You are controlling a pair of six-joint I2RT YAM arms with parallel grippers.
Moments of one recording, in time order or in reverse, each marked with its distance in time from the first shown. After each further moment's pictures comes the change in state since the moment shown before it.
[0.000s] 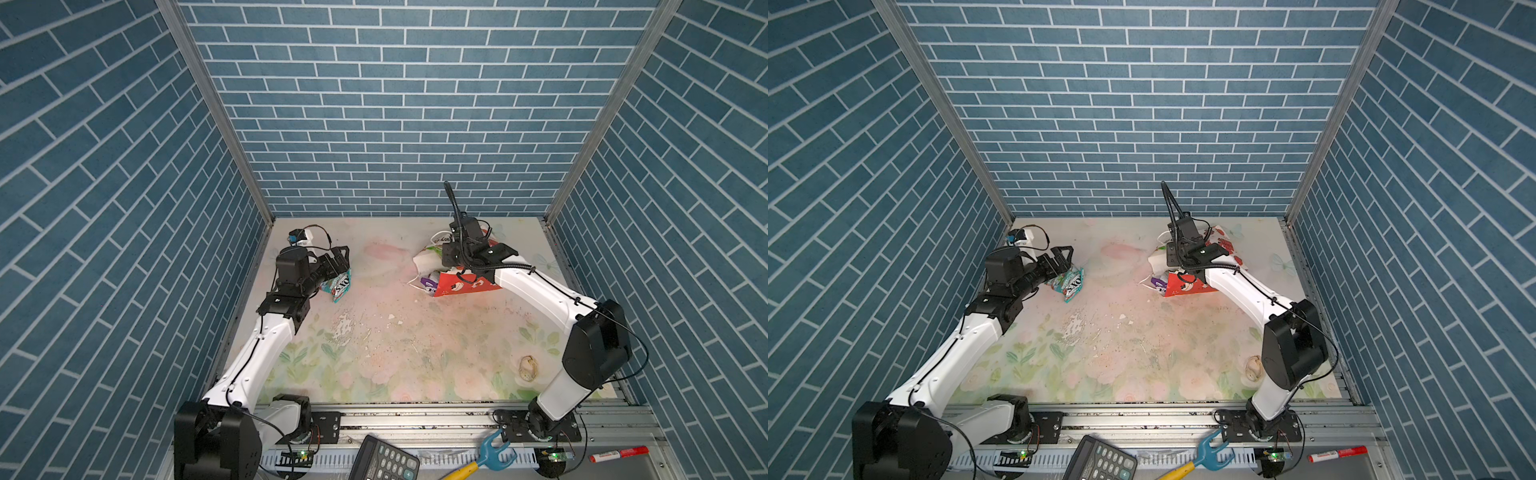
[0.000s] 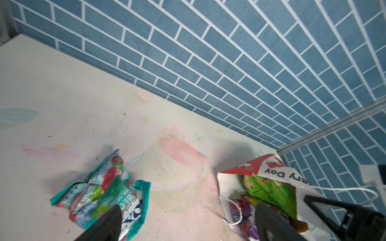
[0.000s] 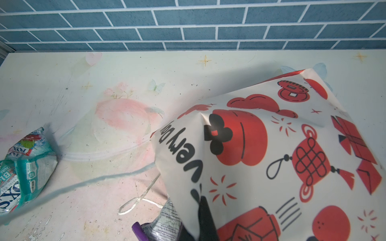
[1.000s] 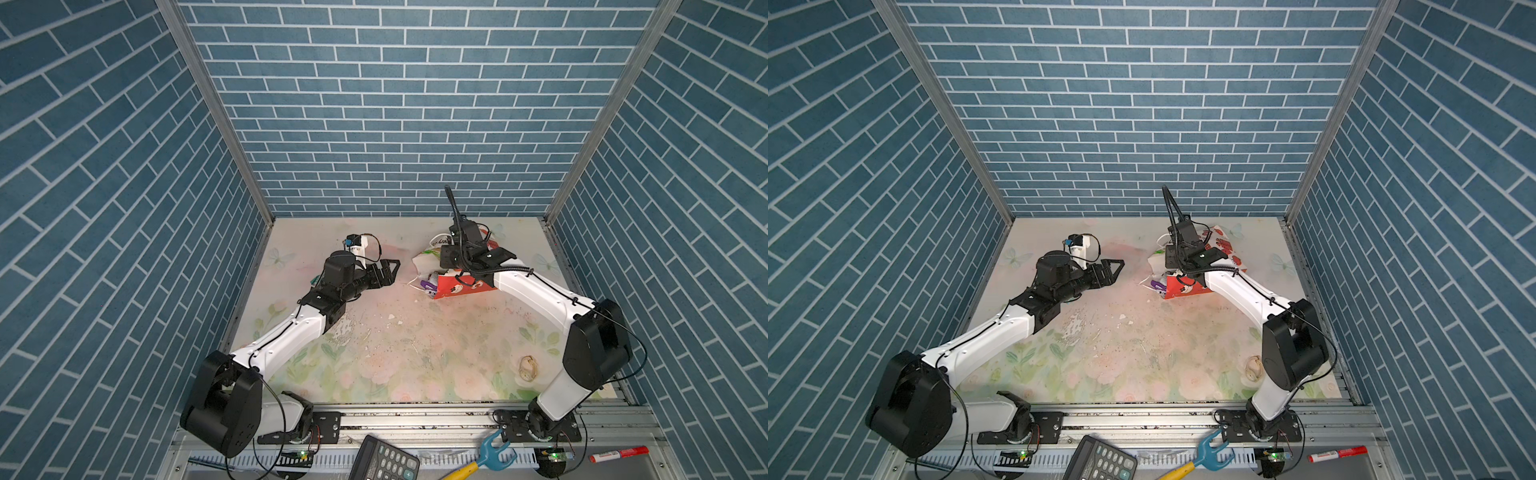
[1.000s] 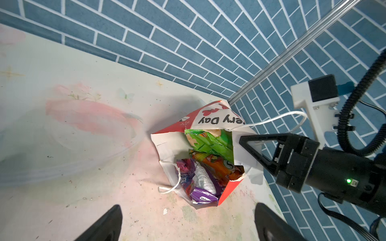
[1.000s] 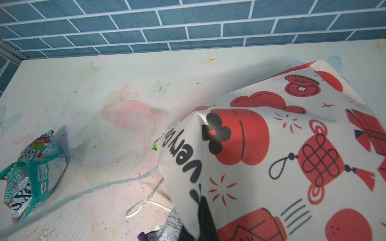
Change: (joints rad) left arm -0.336 0.176 -0.007 0.197 0.034 -0.054; right arm 0.001 -0.008 -0.059 0.077 -0.027 0.032
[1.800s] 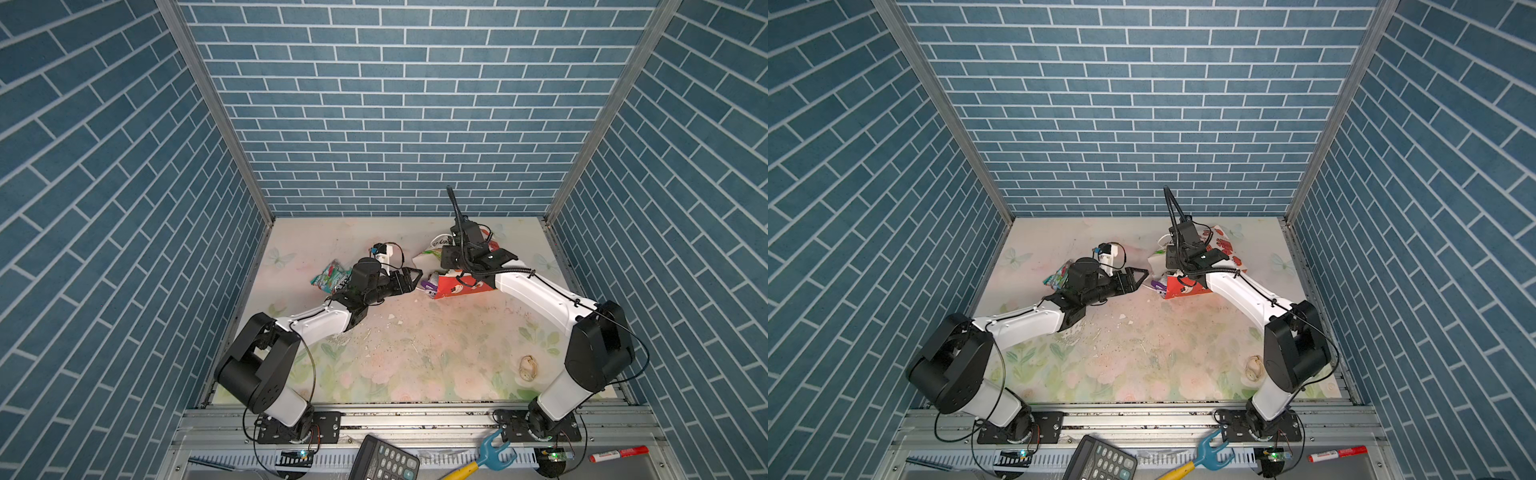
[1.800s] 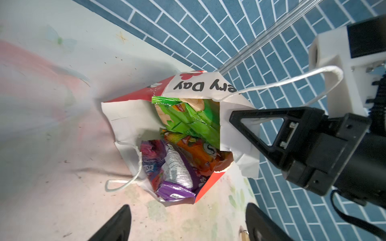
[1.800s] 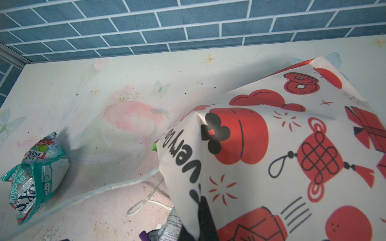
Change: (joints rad) left arm -0.117 0.262 0.000 0.268 0.077 -0.179; right arm 0.000 -0.012 -0.013 0.004 -0.002 0.016
